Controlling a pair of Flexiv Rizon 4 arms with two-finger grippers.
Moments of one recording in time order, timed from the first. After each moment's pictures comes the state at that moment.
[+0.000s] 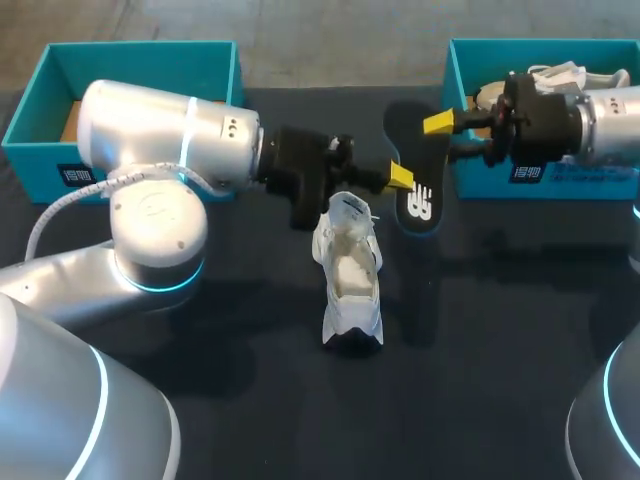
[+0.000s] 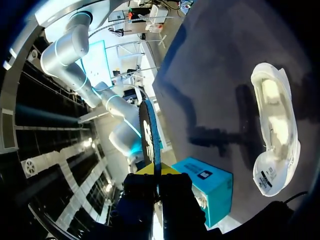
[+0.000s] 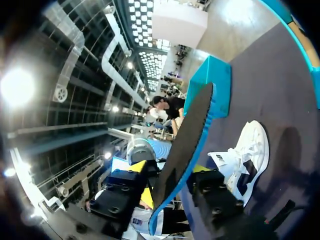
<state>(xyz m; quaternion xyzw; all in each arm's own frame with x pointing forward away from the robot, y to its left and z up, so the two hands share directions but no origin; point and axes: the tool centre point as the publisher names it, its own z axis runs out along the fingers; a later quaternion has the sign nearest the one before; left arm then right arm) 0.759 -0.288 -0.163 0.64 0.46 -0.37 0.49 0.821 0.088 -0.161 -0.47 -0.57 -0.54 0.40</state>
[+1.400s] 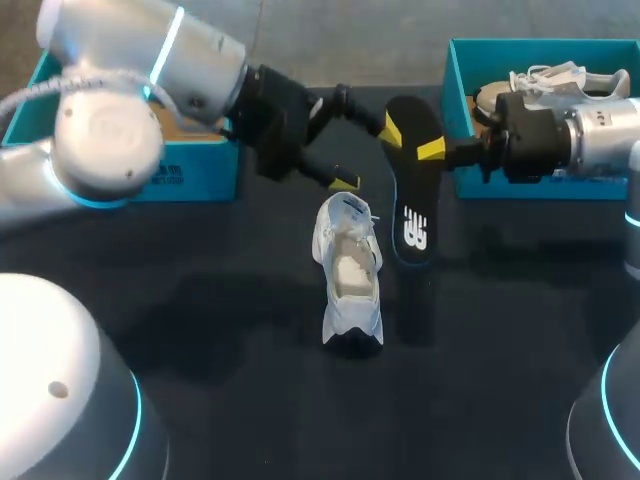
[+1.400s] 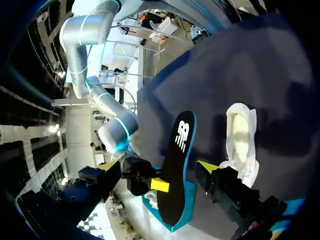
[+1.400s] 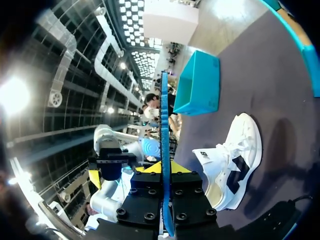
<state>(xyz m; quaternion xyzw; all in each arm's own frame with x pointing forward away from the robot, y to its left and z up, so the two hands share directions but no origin) 0.766 -0.244 -0.131 0.65 0.59 -0.36 0.32 0.825 0.090 -0.197 -0.49 -0.57 -0.52 0.41</state>
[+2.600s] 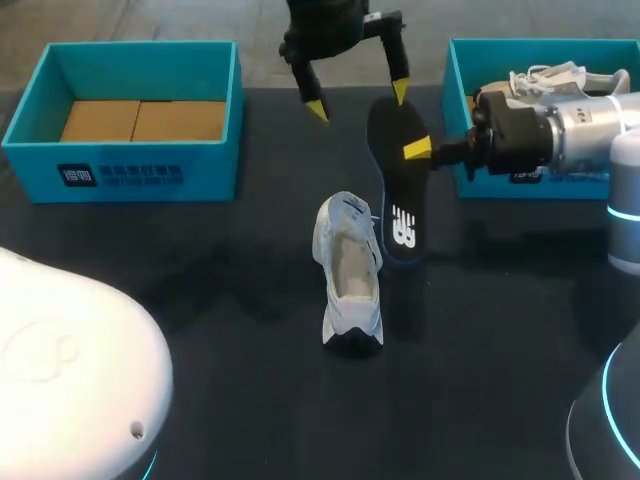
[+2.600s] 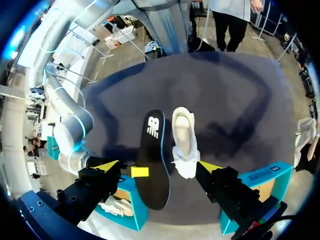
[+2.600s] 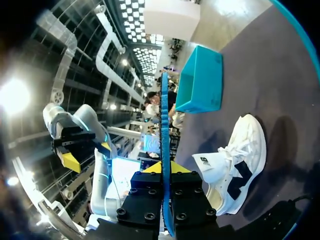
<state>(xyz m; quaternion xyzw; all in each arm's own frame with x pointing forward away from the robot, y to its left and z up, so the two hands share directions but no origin) 0.808 -0.228 -0.084 0.73 0.67 -0.14 0.06 0.836 0.106 -0.204 -0.47 -0.57 -0.51 0.43</state>
